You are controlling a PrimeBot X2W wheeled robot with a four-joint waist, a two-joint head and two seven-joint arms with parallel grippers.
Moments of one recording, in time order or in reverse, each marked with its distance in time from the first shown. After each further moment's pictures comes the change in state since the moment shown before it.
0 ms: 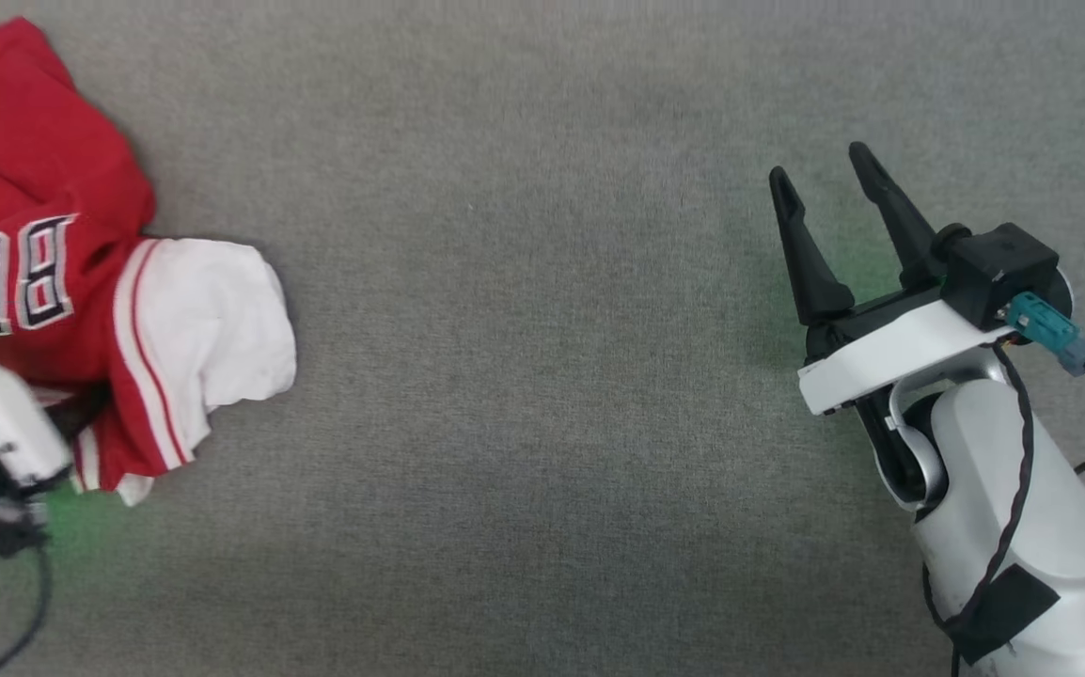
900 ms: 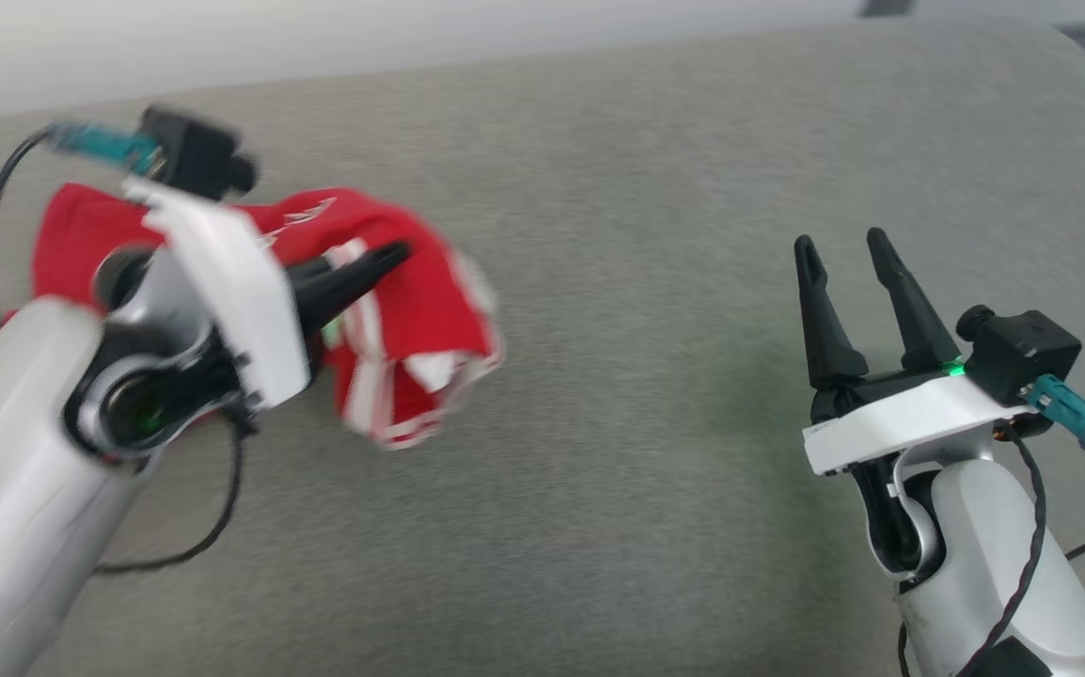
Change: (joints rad) left arm -0.193 -0.031 -0.283 -0.499 -0.017 -0.006 -0.006; right arm 0.159 0.081 -0.107 -0.051 0.063 0.000 0.000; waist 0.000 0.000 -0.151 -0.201
